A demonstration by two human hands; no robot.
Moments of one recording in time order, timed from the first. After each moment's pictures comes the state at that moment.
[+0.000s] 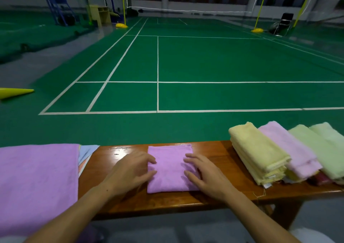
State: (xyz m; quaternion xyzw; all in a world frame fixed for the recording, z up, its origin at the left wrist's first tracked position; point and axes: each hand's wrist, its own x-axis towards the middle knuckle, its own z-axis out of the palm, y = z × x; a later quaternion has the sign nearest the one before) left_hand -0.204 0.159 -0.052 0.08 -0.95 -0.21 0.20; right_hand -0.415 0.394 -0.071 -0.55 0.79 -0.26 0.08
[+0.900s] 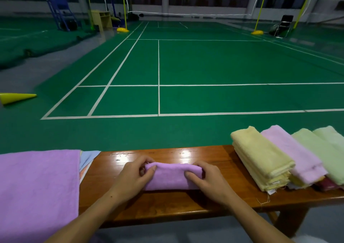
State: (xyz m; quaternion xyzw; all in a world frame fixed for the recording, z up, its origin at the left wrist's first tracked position) left_hand -0.213 0.171 -0.057 0.19 -0.89 -0.36 0.20; right_hand -0.405 0.387 -0.060 -0.45 0.79 -0.39 0.14
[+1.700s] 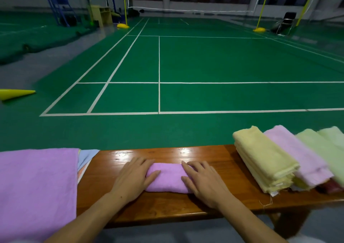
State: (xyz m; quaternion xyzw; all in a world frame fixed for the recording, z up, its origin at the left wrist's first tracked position) left_hand -0.227 0.160 -0.078 0.23 -0.97 -0.10 0.07; right_hand -0.404 0.370 -0.069 -0.54 0.84 -0.06 0.05
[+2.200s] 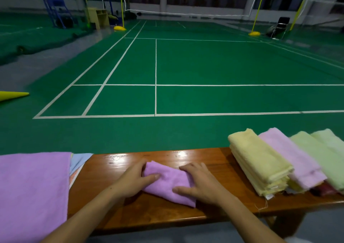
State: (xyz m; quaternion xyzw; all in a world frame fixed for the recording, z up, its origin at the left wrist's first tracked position) left_hand -0.243 0.165 -0.061 0.25 -0.85 -0.45 0.09; right_hand -0.423 0.370 -0.062 -0.53 0.82 -0.17 0.14
